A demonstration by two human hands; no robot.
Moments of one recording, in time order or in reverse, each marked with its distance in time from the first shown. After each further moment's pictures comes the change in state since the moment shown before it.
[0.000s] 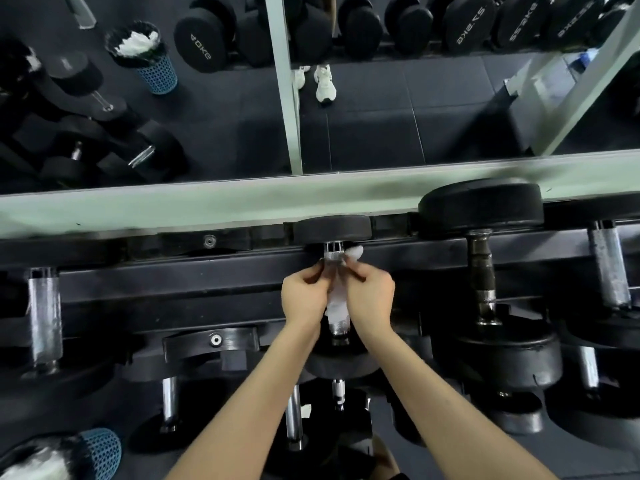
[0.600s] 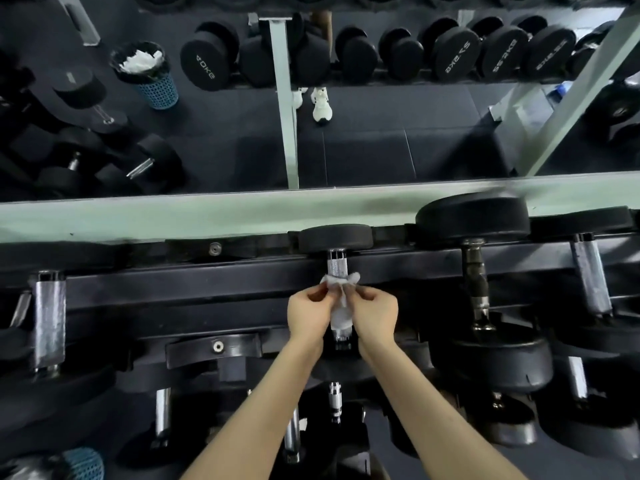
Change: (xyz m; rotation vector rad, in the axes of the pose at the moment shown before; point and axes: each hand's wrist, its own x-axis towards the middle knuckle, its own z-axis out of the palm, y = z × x) left_hand -0.003 -0.016 -0.006 -0.058 -0.089 -0.045; right_hand -0.012 0.011 -0.001 0.175 0.056 0.192
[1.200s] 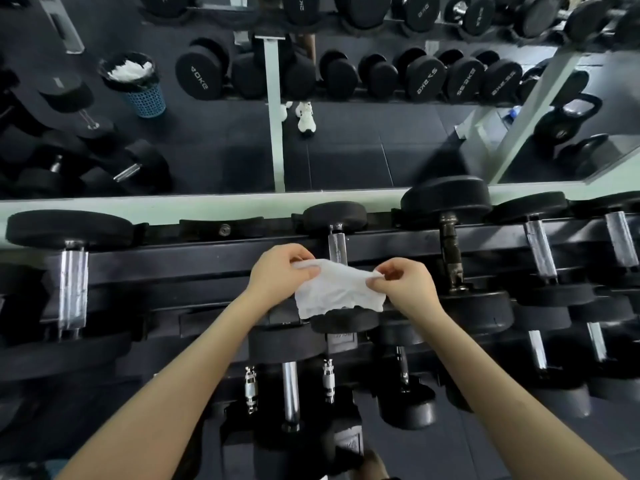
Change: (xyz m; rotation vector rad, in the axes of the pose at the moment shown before) left_hand -0.038 0.055 -0.083 0.850 -0.211 0.528; right_hand -0.056 -0.030 -0.068 -0.548 -0.054 -0.292
